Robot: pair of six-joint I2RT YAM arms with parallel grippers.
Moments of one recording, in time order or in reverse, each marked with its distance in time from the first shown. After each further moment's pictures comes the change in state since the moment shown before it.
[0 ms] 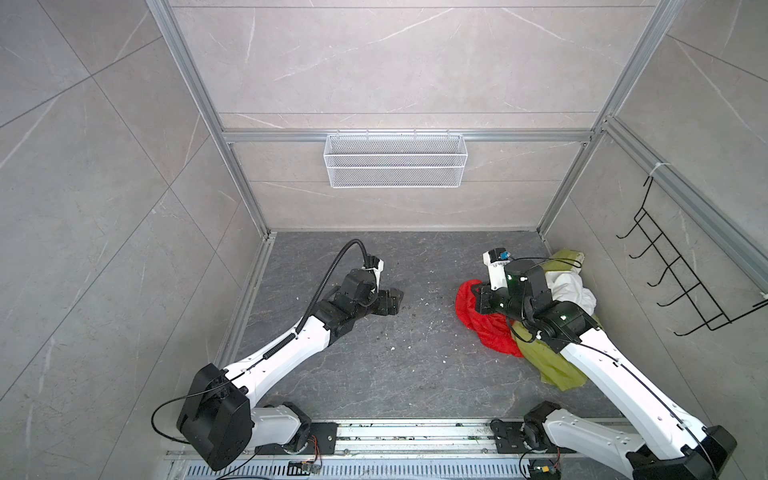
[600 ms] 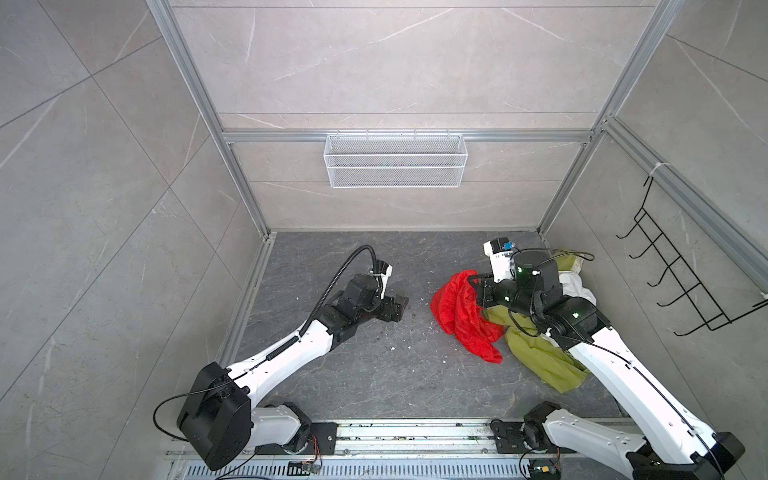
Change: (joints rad) left arm -0.051 -0.001 -0.054 0.080 0.035 0.146; right arm 0.000 0.000 0.129 -0.011 -0.091 -0.027
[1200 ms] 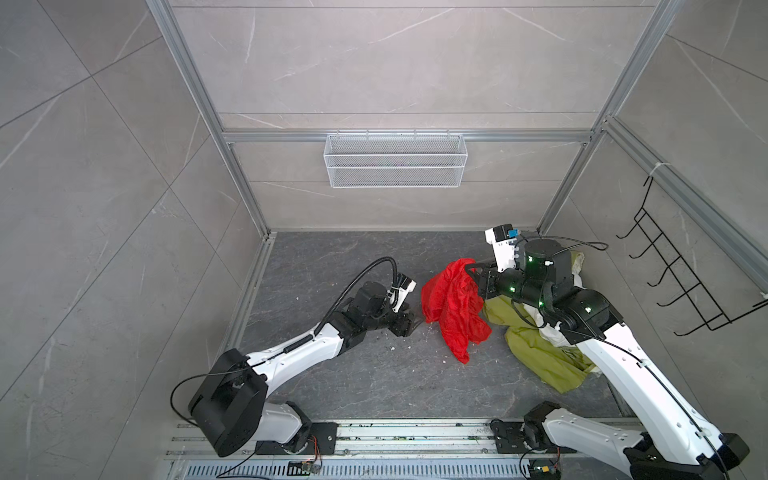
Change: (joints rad) left arm -0.052 0.124 -0.035 0.207 0.305 0.097; right arm 0.000 0.033 0.120 -0.019 -0.100 -0.007
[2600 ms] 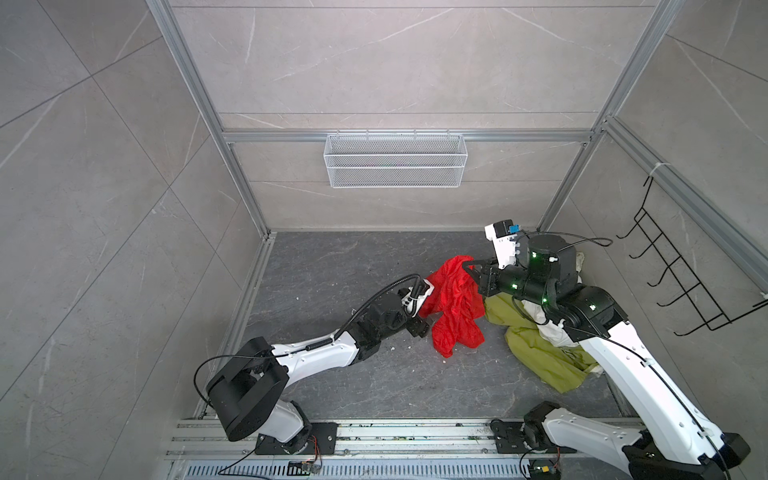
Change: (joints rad) left arm -0.128 0.071 -0.050 0.362 -0.272 0.194; right arm 0.000 0.017 0.044 -0.008 -0.060 0.016
